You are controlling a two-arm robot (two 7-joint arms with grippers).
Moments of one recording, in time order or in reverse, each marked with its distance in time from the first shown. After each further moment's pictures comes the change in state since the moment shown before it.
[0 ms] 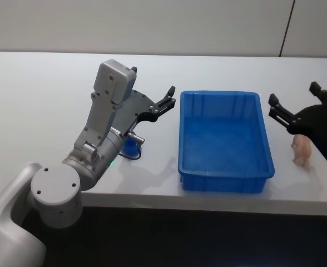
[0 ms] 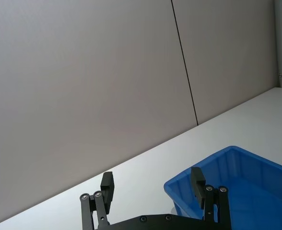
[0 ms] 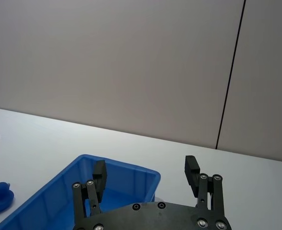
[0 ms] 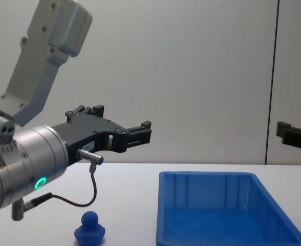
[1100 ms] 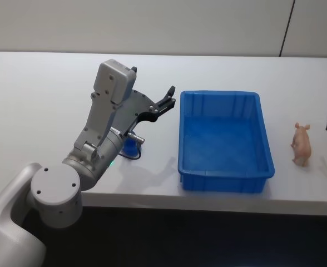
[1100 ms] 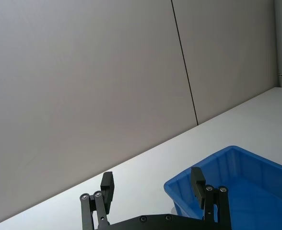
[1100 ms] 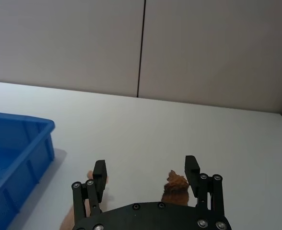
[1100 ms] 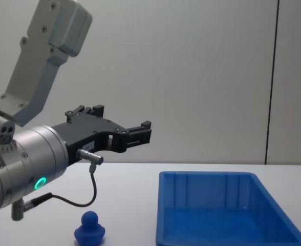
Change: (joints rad) left arm 0.000 0.000 0.000 0.000 0.000 0.000 0.000; right arm 0.001 0.076 0.099 0.128 0.028 0.094 -0.119
